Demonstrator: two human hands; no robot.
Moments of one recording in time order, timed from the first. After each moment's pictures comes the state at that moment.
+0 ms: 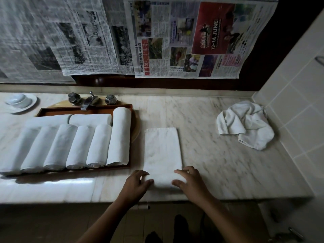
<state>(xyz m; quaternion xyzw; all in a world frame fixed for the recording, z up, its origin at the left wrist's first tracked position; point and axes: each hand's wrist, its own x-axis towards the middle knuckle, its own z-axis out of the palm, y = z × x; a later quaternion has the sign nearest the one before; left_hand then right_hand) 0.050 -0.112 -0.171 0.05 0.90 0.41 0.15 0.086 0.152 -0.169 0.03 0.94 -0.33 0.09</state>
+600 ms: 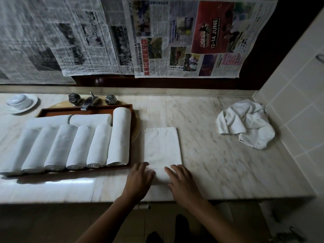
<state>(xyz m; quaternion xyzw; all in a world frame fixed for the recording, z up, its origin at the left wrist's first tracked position) 0.037 -0.095 -0.173 0.09 0.94 0.31 0.08 0.089 0.122 -0.177 -0.12 0.99 -0.13 0.00</state>
